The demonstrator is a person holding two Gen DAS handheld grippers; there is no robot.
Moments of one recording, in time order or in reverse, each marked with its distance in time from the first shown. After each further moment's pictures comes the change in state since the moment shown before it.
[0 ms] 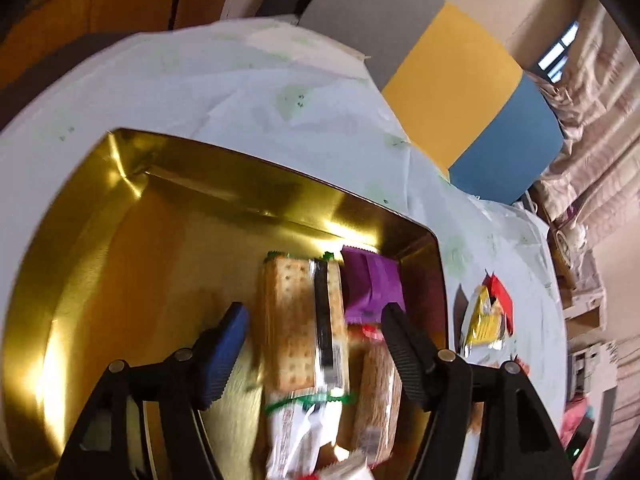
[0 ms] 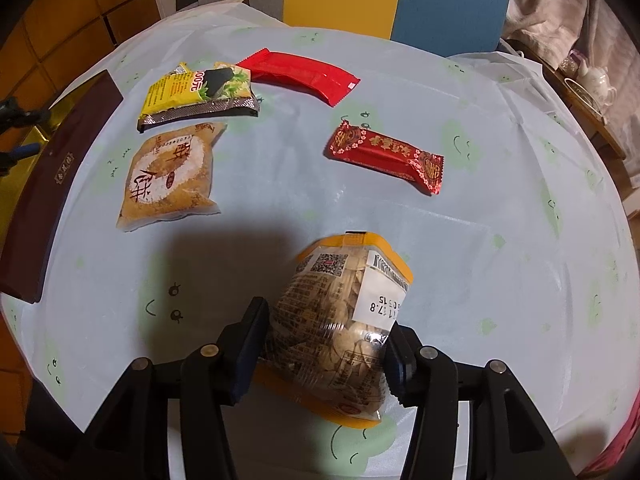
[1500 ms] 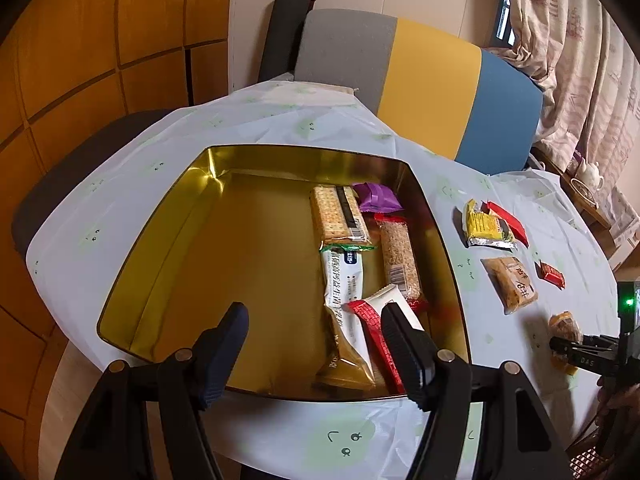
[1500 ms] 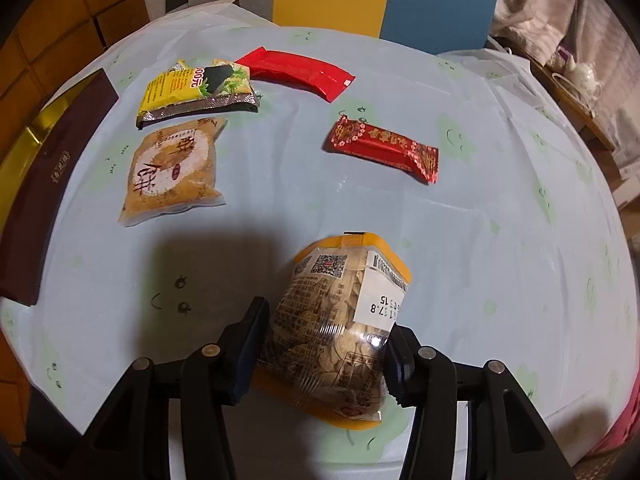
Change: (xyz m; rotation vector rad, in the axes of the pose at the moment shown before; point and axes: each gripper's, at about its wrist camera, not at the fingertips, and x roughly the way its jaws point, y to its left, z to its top) left arm -0.102 -0.013 -0.129 0.207 -0.200 0.185; right arm -0.004 0.008 -0.006 0.032 0.001 -0.028
